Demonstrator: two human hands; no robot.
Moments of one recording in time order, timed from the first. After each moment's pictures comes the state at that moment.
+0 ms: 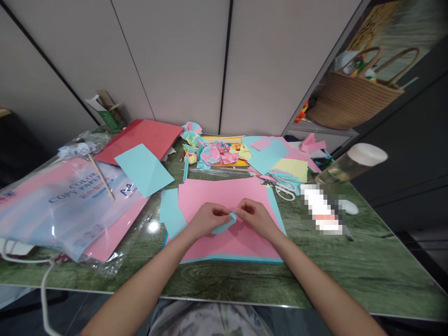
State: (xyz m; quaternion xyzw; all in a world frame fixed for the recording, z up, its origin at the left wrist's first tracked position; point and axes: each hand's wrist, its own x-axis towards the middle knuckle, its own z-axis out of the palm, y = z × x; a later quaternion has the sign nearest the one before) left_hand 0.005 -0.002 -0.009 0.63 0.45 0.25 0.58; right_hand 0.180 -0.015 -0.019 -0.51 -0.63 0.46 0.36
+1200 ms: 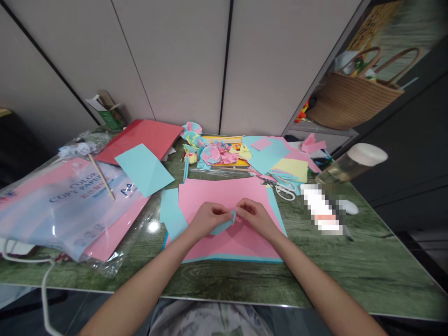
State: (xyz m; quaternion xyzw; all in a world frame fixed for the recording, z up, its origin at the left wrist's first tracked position) left_hand 0.006 -0.002 -0.014 0.63 0.46 0.28 0.56; right_hand 0.180 -0.016 -0.016 -0.47 -0.63 0.49 0.37
